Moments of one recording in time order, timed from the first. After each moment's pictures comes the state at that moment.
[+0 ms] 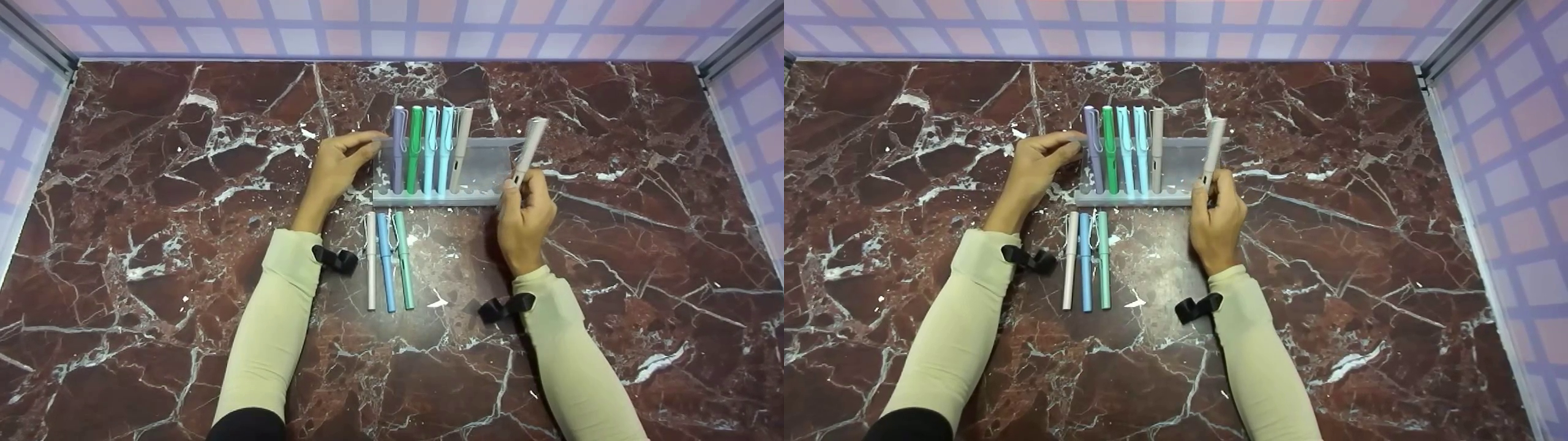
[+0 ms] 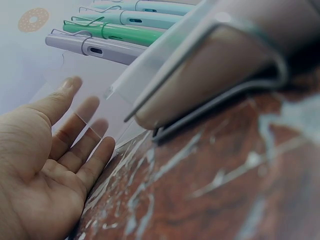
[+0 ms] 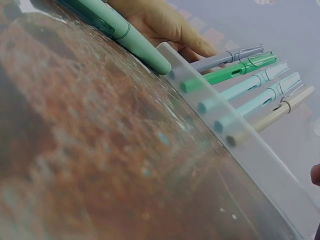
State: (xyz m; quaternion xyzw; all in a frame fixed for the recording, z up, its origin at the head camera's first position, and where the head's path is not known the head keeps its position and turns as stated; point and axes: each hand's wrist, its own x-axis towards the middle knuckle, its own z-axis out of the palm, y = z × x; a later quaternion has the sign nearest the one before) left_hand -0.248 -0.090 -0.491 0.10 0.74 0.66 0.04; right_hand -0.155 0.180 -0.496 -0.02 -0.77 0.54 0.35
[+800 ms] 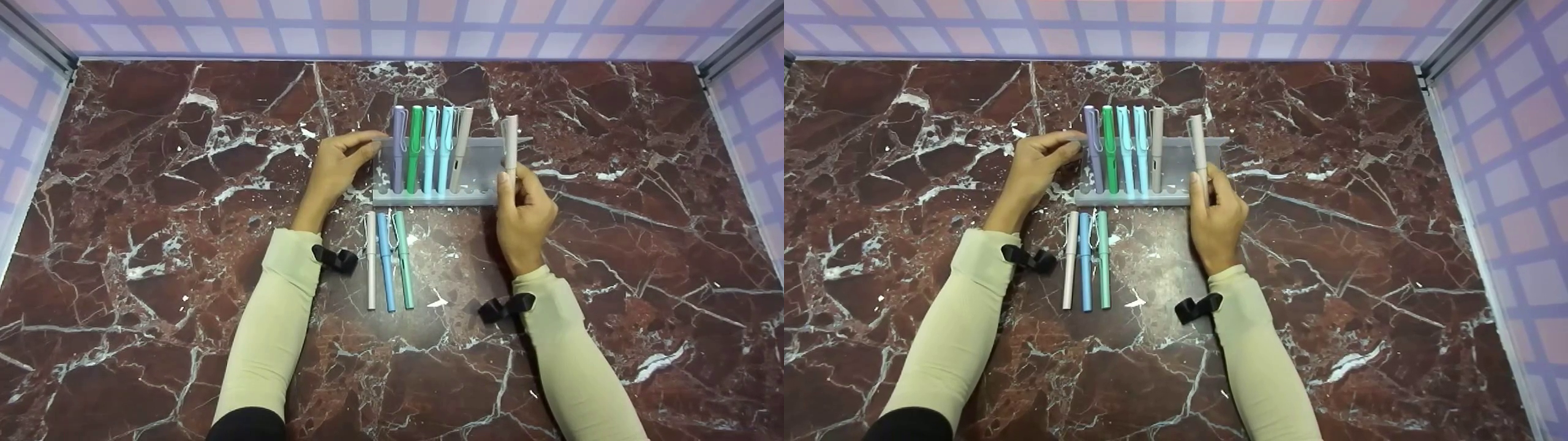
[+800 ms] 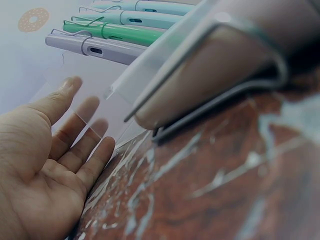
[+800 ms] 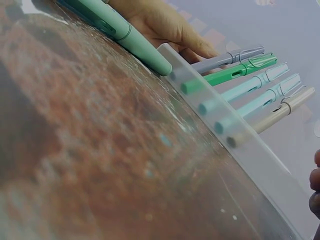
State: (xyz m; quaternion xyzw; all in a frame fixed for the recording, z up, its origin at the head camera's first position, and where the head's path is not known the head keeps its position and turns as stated) left_hand -0.249 -0.089 -0.490 0.09 0.74 0.66 0.05; right_hand -0.159 0.181 -0.498 -0.03 -0.78 0.51 0.36
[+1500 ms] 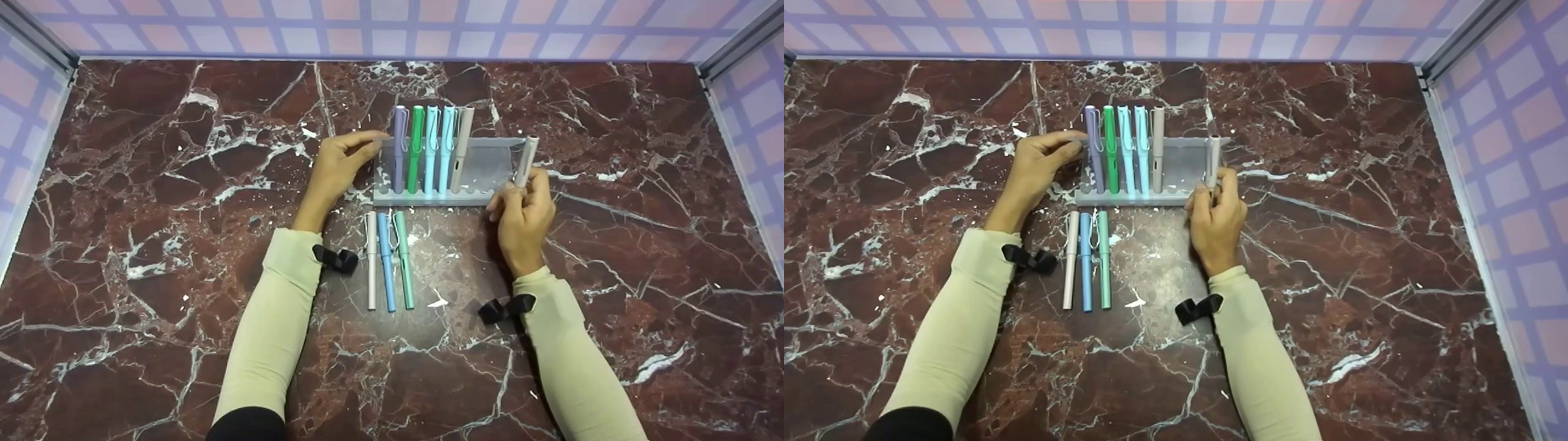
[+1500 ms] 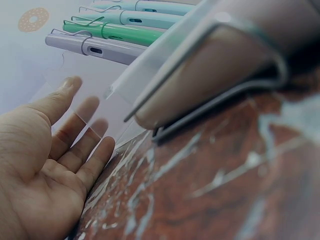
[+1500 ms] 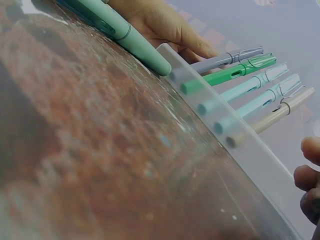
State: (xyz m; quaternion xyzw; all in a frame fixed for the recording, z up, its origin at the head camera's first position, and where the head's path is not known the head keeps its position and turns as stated) left_hand -0.249 -0.090 -0.493 0.10 0.75 0.66 0.04; right_hand -0.155 0.182 -0.497 -0.01 -0.75 0.59 0.29
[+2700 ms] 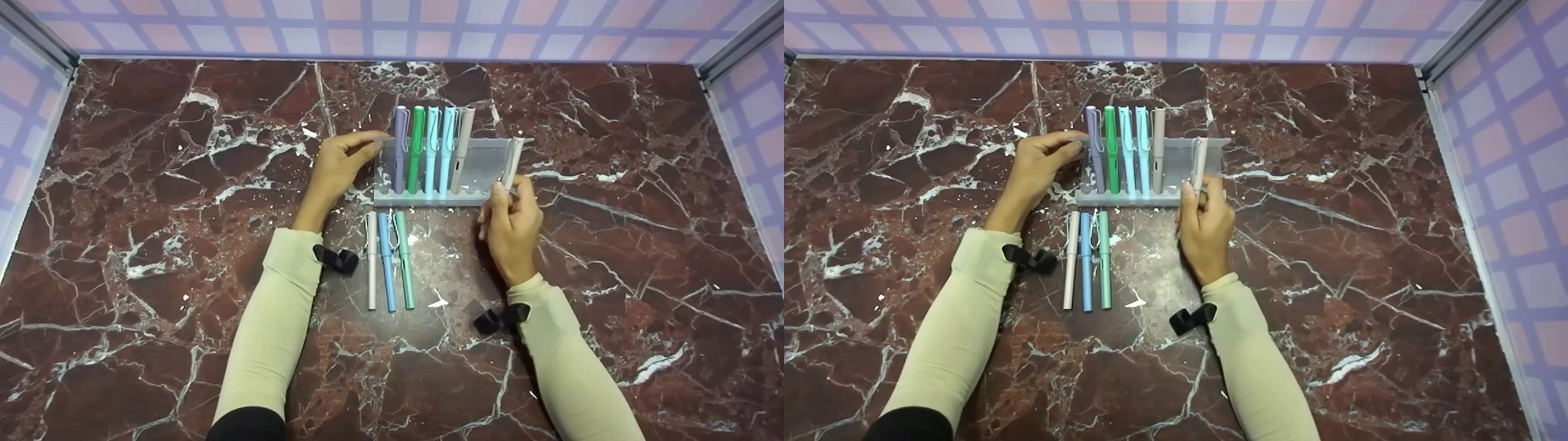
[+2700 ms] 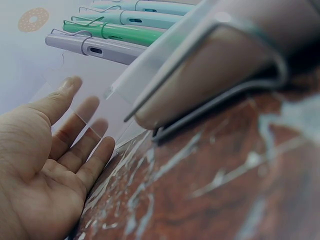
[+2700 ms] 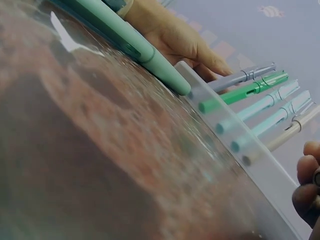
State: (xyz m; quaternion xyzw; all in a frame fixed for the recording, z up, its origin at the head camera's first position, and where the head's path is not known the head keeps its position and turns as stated) left_hand -0.250 -0.089 -0.492 0.09 0.75 0.65 0.04; right_hand -0.145 0.169 -0.499 0.02 -0.75 0.61 0.25
